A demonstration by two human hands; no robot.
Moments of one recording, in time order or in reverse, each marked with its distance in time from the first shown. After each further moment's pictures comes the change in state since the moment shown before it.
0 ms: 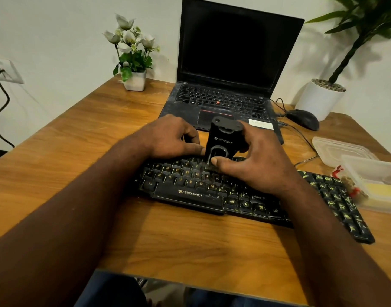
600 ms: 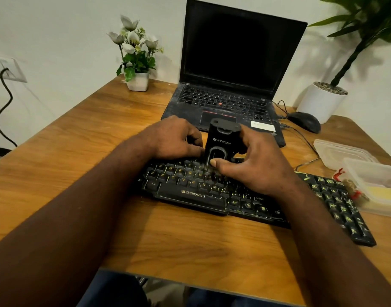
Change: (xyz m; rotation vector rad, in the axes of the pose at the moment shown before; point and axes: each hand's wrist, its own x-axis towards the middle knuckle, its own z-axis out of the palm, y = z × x) left_hand 0.000 0.002 -0.001 0.028 0.001 -0.020; right_hand 0.001 -0.005 0.005 0.024 -0.020 0.022
